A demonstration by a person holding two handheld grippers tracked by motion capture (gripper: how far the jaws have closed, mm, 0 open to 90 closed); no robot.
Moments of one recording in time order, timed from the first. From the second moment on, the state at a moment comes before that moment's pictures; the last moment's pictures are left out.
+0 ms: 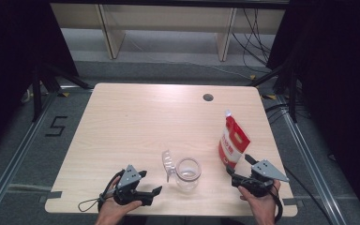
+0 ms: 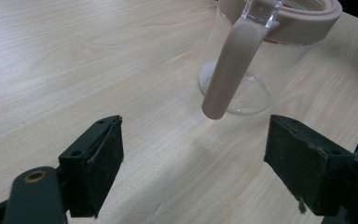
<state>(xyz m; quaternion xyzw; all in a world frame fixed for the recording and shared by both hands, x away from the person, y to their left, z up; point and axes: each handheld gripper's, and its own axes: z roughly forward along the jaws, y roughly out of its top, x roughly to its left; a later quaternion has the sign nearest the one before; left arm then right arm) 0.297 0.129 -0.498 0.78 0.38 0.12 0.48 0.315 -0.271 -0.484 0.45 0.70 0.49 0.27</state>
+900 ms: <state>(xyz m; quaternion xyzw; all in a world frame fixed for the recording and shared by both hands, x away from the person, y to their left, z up) 0.297 0.129 -0.496 0.79 0.36 0.13 0.48 0.346 -0.263 -0.501 0.44 0.70 0.47 0.31</state>
